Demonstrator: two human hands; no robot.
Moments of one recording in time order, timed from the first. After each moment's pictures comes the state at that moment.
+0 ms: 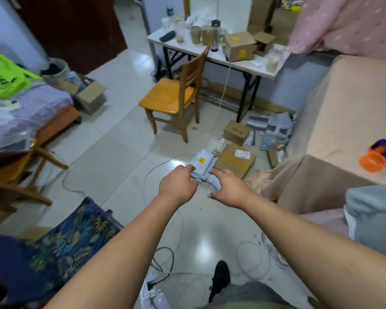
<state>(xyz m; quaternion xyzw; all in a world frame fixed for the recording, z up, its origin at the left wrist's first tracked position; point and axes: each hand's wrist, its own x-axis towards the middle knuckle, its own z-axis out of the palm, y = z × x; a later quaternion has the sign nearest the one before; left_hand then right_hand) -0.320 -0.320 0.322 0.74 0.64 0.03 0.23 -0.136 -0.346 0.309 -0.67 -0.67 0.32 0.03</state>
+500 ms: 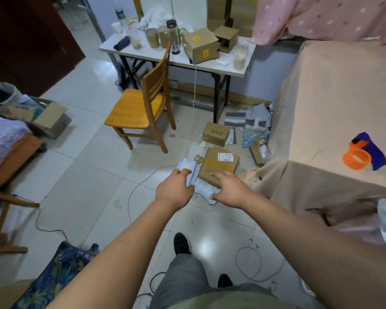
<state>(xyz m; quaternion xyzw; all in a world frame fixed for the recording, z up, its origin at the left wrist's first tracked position) -0.232 -0.183 0.298 0.78 0.57 -0.03 0.25 -0.039 -0.236 0.275 -0.72 -0.59 0.36 0.04</state>
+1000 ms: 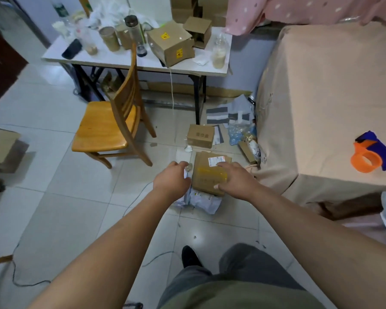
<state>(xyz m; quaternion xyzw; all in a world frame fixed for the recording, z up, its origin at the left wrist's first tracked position) -0.183 0.034 0.278 0.84 0.48 -0.10 0.23 0.007 -0.077 0.261 -0.79 -0.48 0.37 0.09</state>
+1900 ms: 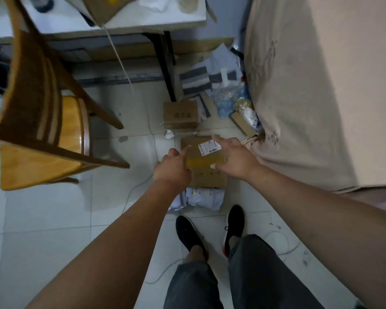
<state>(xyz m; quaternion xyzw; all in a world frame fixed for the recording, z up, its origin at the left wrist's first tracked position) -0.049 0.235 0.064 0.87 0.38 -0.22 0.23 0.123 0.109 0.045 -0.84 -0.37 0.39 0.10</state>
